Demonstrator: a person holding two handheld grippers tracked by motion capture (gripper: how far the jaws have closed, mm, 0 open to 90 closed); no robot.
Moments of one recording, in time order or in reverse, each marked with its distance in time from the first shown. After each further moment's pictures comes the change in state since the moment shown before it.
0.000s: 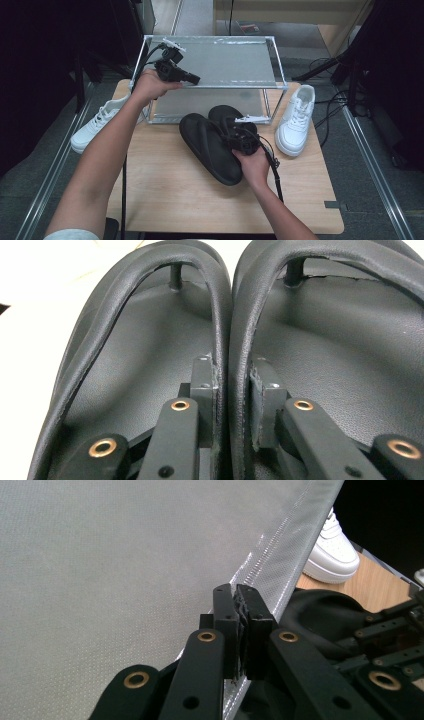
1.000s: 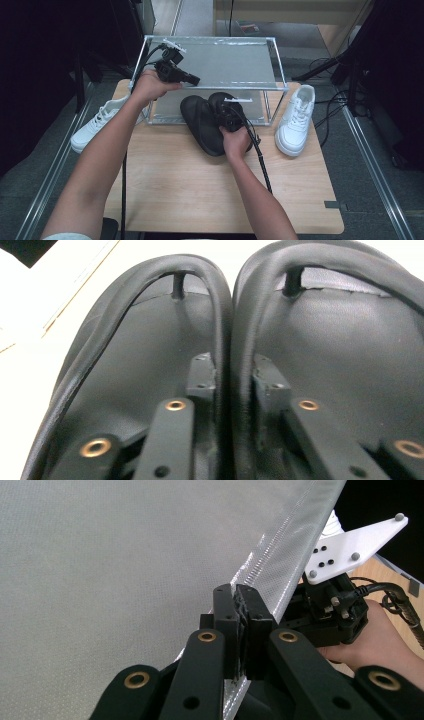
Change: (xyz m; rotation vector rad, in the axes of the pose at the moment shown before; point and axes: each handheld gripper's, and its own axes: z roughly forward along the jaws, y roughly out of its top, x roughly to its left) left arm -0.003 -0.001 -0.001 0.008 -0.003 0.000; right arm -0.022 0.042 0.081 -0.066 -0.132 0.123
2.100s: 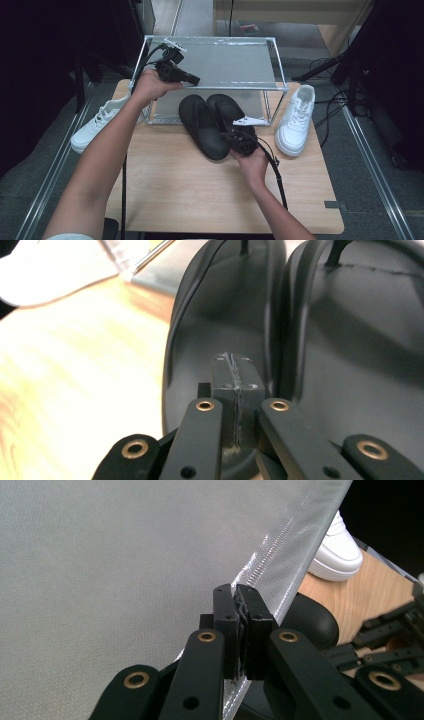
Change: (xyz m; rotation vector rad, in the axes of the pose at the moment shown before) left arm -0.001 0.001 0.001 0.007 0.014 -0.016; right arm 0.007 -0.054 -0.086 -0.009 0.161 -0.204
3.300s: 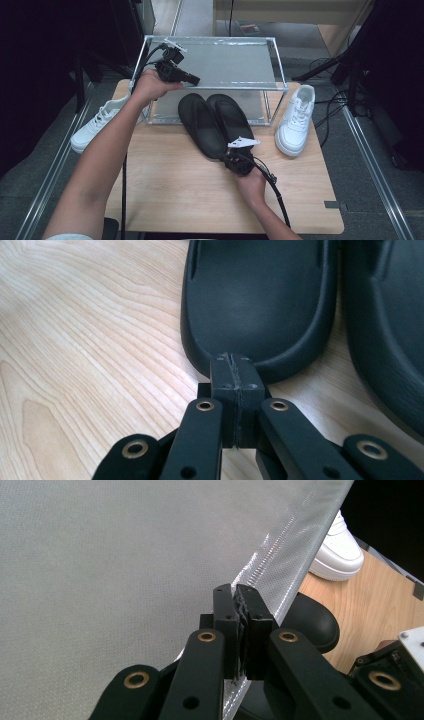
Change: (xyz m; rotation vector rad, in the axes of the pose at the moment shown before) left arm 0.000 0.000 0.000 0.002 -0.001 -0.002; right arm 0.011 -0.053 0.013 0.079 0.025 -0.061
